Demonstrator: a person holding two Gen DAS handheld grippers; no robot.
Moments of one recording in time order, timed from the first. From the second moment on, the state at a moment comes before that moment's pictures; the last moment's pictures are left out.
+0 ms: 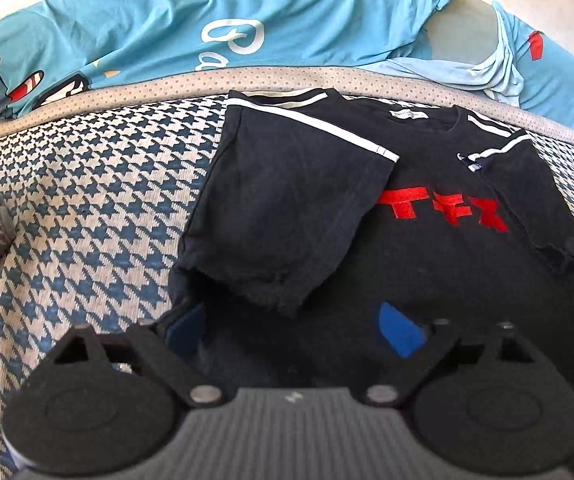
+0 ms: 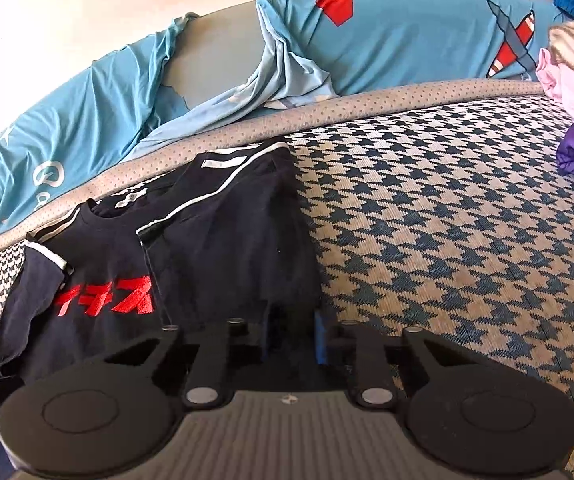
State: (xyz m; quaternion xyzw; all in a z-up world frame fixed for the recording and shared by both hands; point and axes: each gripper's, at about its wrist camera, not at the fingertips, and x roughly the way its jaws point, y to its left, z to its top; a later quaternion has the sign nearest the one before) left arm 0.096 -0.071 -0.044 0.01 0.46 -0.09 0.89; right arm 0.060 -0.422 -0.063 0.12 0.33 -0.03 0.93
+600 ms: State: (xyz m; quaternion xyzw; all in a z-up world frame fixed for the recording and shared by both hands) left arm 0.097 -0.073 -0.045 0.01 0.46 -0.08 0.88; right arm 0.059 -0.434 -0.061 0.18 0.33 -0.02 0.93
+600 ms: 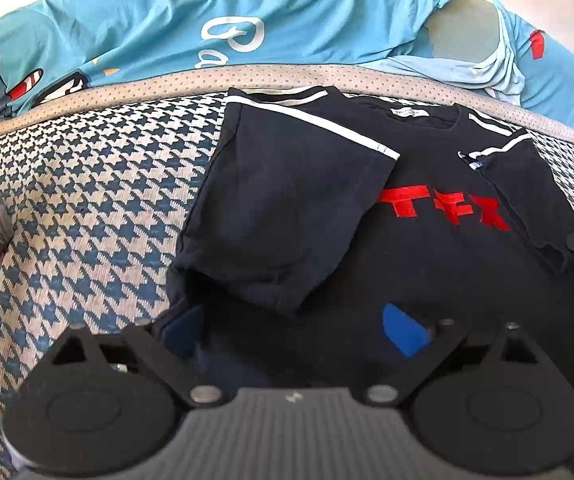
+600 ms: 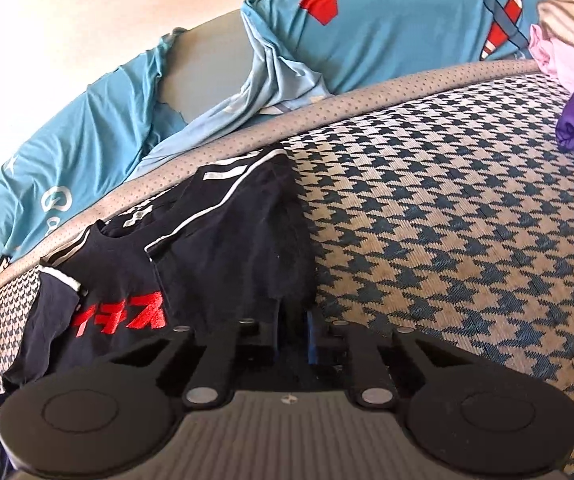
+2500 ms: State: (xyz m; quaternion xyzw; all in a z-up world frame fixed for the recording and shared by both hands) left arm 0.087 0.063 -0.029 -0.09 0.47 0.05 0.88; right arm 0.109 -0.164 -0.048 0.07 0.29 0.25 0.92
